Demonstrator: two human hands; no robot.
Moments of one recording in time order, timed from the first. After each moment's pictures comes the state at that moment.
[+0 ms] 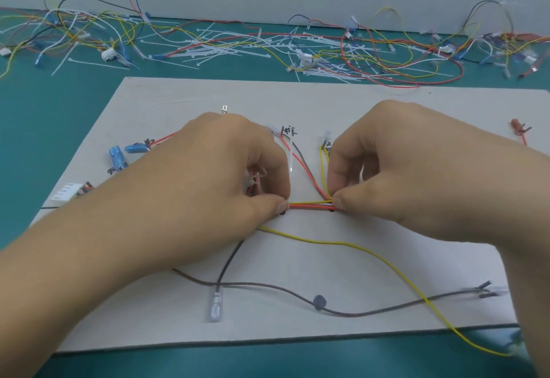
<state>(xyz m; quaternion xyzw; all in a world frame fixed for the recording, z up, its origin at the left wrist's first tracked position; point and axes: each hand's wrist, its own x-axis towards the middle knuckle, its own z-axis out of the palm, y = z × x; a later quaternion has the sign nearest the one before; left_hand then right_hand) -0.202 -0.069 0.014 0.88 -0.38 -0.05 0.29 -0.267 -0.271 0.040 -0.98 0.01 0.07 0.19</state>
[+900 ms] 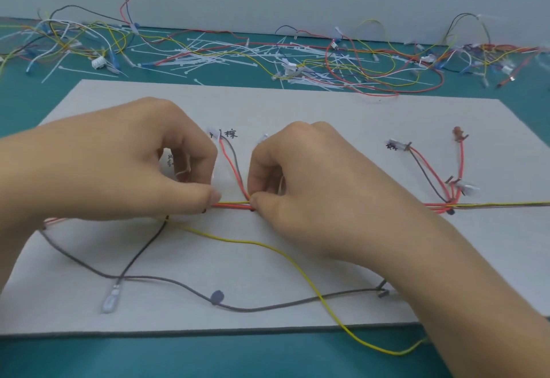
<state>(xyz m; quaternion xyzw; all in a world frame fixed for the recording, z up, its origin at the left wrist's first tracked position) -0.165 -0.036 0.023 0.87 -0.45 -0.09 0.18 -0.261 -0.234 0.019 -0.97 -0.05 -0.01 0.22</state>
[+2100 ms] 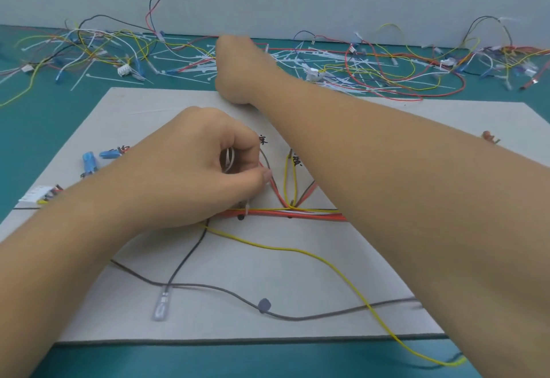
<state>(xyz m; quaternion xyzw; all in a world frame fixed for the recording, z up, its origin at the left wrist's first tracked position) -0.166 -0.049 0.005 0.87 -0.38 -0.04 0.30 -0.019 -0.196 -0.013 -0.98 -0.02 -0.12 0.15</state>
